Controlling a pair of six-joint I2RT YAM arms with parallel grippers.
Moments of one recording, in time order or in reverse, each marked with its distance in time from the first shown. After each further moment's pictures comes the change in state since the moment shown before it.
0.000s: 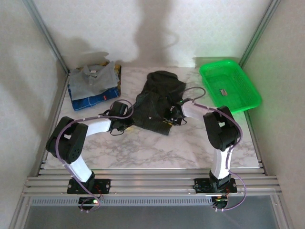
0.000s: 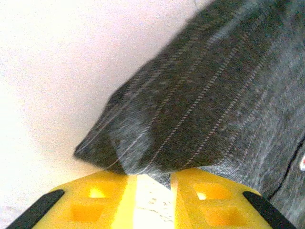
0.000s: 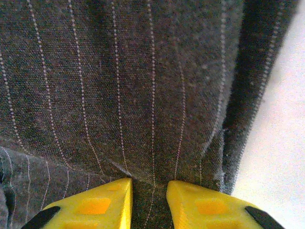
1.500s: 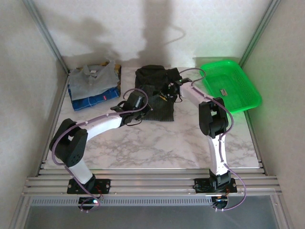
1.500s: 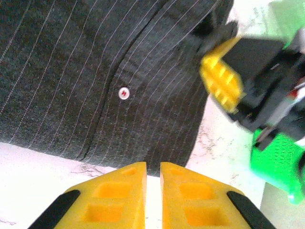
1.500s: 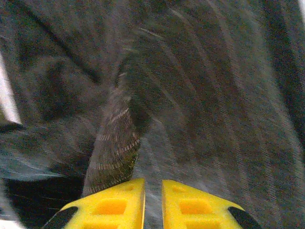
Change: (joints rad) left arm -0.230 0.001 0.264 -0.012 -0.156 -0.291; right arm -0.116 0.320 0.629 -0.065 -0.065 0.052
